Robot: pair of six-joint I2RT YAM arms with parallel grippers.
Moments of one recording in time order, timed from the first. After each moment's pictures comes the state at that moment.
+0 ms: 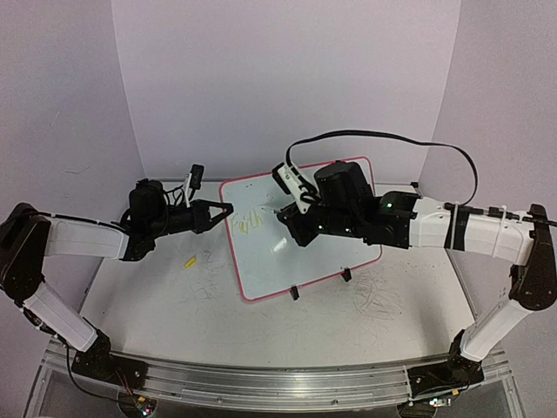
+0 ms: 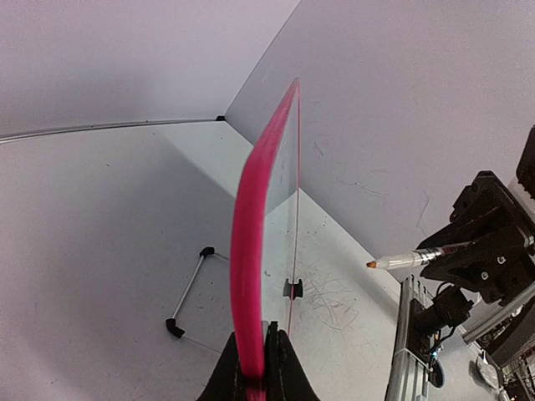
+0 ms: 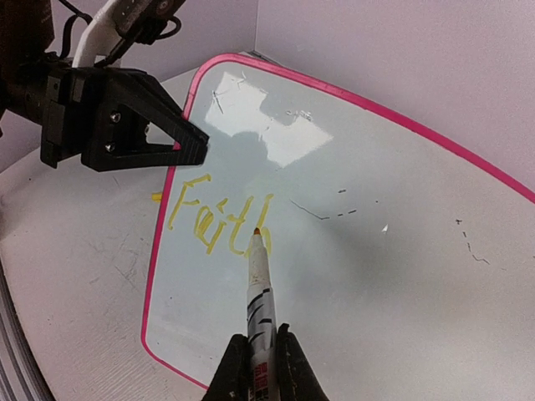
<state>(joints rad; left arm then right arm) -0.50 1.49 0.72 0.65 0.61 -0.47 1.00 1.59 1.32 -0.22 0.18 0.00</state>
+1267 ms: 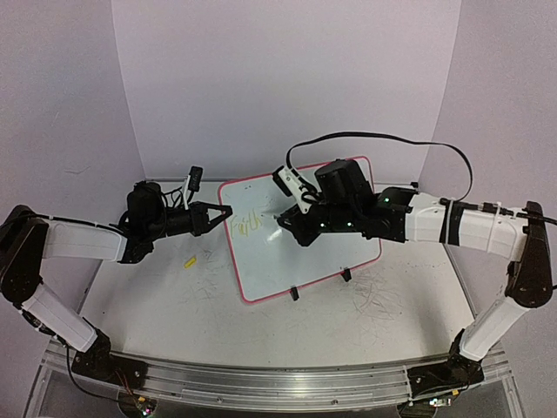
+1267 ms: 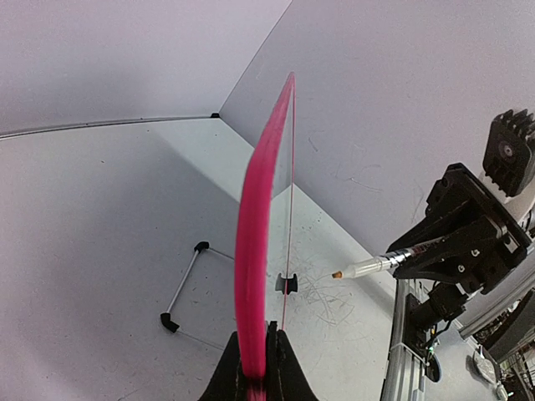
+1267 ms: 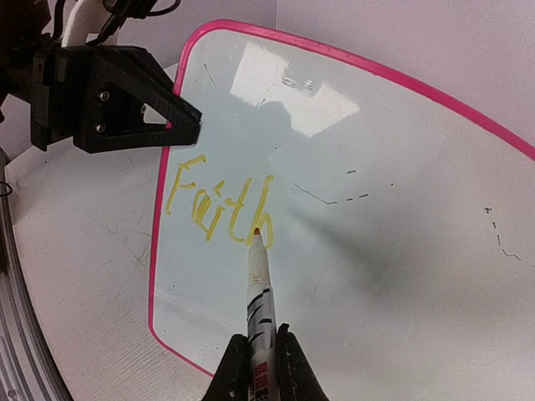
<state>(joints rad) -0.50 1.47 0.70 0.66 0.63 -0.47 0.95 1.62 1.34 -0.27 0.05 0.00</state>
